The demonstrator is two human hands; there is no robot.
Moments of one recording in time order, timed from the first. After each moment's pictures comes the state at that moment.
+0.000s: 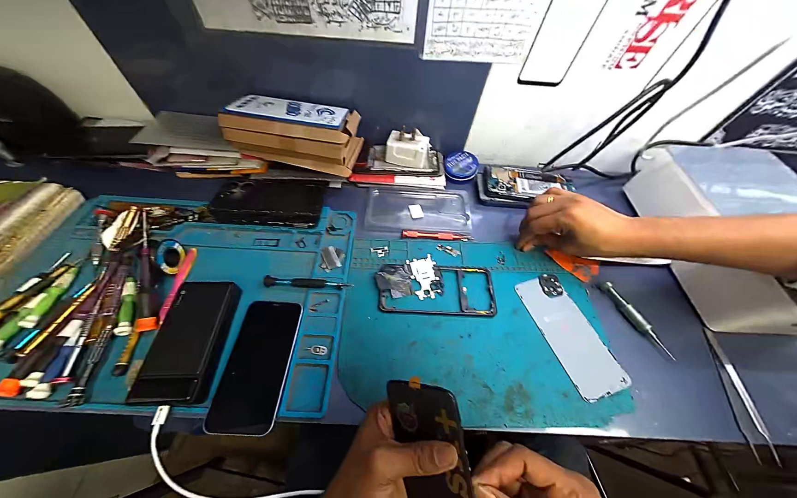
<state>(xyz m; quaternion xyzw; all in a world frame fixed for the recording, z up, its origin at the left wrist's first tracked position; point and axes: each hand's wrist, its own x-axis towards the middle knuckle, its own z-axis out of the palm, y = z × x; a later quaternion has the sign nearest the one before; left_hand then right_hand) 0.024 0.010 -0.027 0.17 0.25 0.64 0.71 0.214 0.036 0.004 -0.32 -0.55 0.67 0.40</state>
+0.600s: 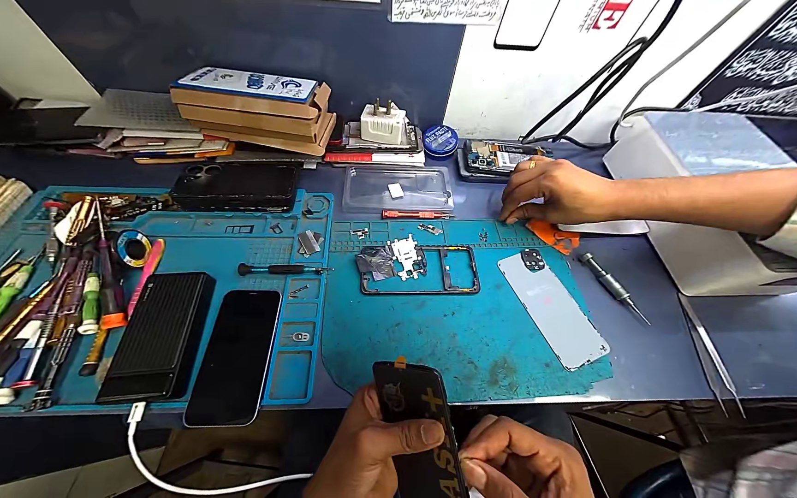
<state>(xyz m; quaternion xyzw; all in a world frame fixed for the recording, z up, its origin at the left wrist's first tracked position) 0.024 0.009 -0.024 0.15 0.26 0.64 0.71 0.214 0.034 0.011 -0.32 -0.55 0.66 0.40</state>
